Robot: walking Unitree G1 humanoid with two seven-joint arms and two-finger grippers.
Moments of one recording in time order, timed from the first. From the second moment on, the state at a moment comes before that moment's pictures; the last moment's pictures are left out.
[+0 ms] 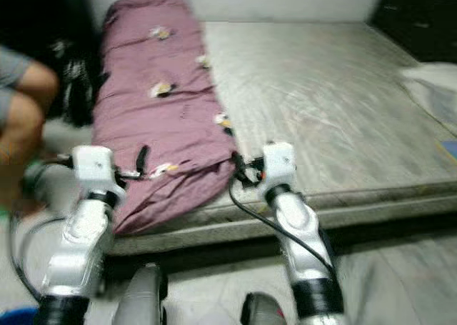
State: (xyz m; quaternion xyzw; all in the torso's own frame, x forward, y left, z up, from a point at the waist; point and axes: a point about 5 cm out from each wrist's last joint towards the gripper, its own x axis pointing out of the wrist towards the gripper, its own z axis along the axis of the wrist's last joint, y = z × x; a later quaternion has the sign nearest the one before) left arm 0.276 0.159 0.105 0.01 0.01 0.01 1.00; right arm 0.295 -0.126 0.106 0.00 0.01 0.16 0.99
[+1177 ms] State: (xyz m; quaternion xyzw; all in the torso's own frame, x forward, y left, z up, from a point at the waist) left arm 0.283 0.153 0.109 0.01 0.01 0.00 1.00; right arm 0.294 -0.136 0.103 -0.01 0.01 0.14 0.99
